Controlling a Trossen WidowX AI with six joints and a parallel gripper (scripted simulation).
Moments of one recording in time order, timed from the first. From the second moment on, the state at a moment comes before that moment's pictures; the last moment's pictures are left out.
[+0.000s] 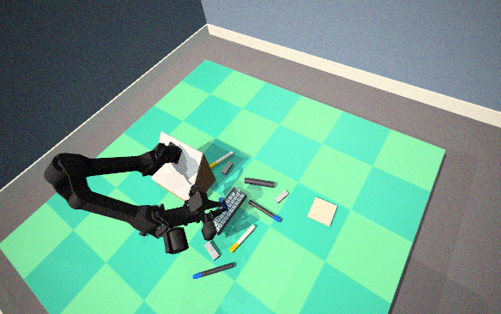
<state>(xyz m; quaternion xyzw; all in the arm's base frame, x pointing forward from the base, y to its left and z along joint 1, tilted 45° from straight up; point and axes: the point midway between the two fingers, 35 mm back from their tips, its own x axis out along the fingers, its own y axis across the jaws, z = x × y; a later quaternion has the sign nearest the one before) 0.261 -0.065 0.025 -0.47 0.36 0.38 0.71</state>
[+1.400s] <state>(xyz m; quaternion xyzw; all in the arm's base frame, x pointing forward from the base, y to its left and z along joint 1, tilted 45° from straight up) 0.263 -0.084 0.005 -0.47 0.36 0.39 0.71</state>
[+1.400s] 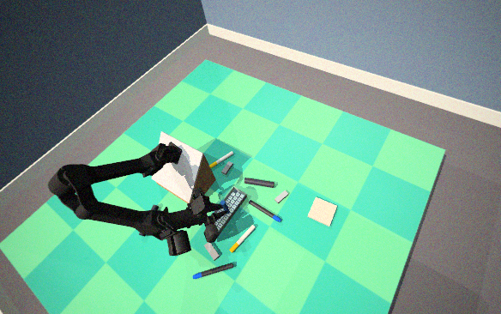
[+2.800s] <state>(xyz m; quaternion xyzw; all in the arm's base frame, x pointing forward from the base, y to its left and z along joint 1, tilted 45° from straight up) 0.270 -0.020 0.008 -0.46 0.39 0.52 0.61</state>
